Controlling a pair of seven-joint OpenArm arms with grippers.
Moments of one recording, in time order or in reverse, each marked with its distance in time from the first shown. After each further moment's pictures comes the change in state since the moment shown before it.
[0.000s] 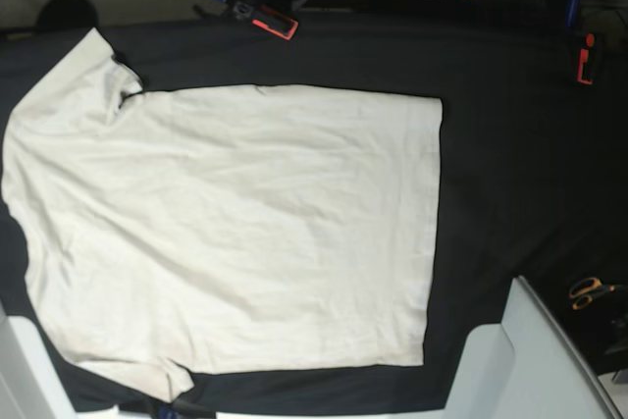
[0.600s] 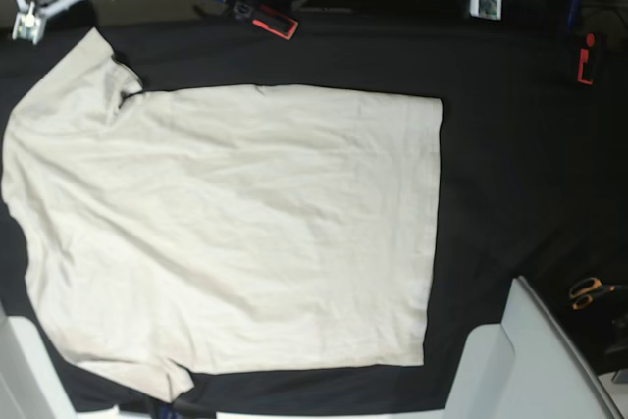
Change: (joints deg) left arm 11.2 -0.3 -9.2 39.7 0.0 -0.6 1.0; right arm -7.5 -5.1 7.9 49.1 0.7 0.3 -10.4
